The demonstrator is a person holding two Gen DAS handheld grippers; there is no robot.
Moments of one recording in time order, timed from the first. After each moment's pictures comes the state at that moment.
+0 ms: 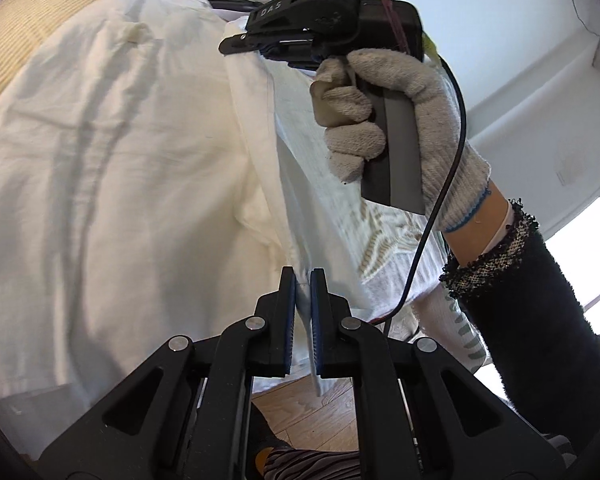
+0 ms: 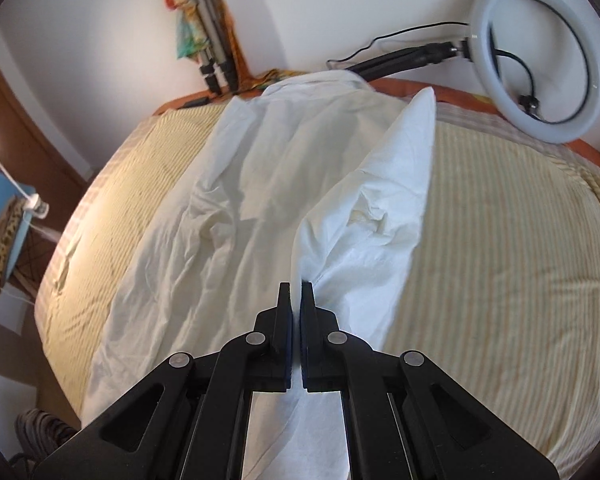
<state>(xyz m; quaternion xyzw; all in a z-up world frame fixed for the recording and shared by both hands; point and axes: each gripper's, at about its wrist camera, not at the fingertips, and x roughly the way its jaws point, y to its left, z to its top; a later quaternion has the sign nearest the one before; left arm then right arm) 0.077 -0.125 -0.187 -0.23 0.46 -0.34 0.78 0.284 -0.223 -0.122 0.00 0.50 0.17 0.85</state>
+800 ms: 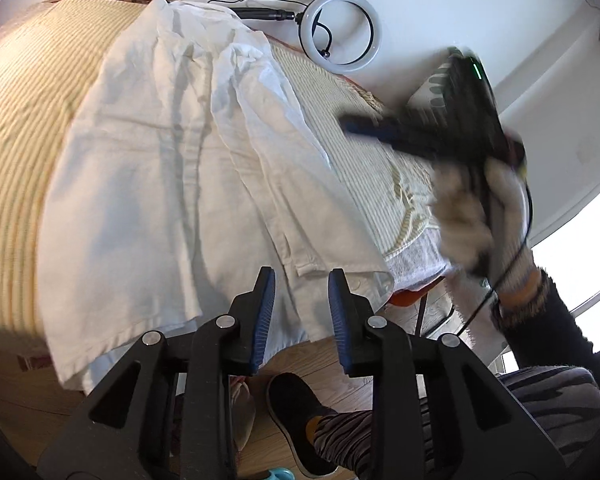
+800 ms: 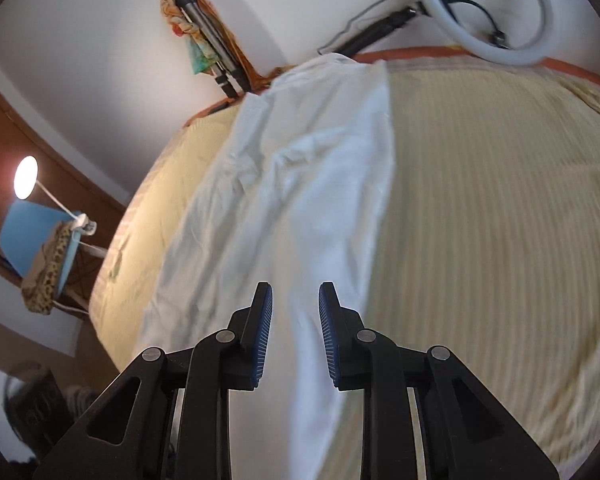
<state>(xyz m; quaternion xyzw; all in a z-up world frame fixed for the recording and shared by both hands) 0.052 -0.061 -0.177 -0.18 0.47 -0.32 0.80 0.162 -0.293 -0.117 0.13 0.50 0.20 0.83</state>
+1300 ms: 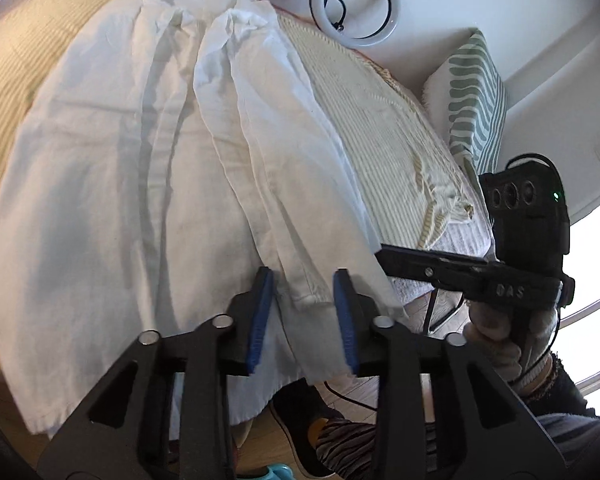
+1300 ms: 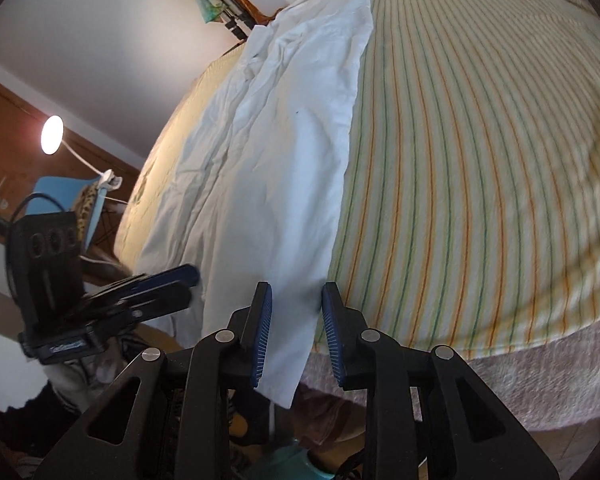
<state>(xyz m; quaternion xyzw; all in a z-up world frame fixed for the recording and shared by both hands) 0.079 -0.092 -0.195 -0.16 0.52 -0.30 0.79 0.086 -0.299 -0.163 0.18 0.54 0.25 0.78</state>
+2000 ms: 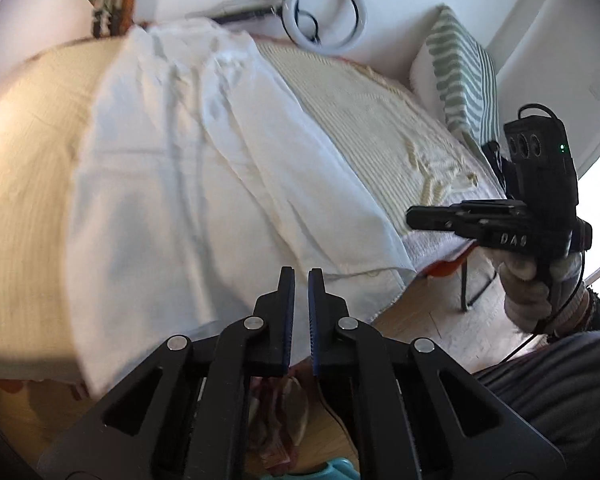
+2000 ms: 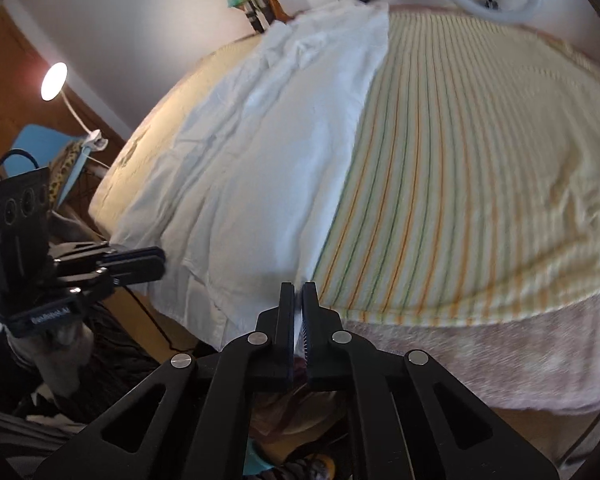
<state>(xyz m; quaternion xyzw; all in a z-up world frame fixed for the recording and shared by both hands) 0.036 -0.065 -0.158 -0.06 0.45 -0.30 0.84 0.051 -0.298 -0.117 0.05 0.50 0.23 0.84</state>
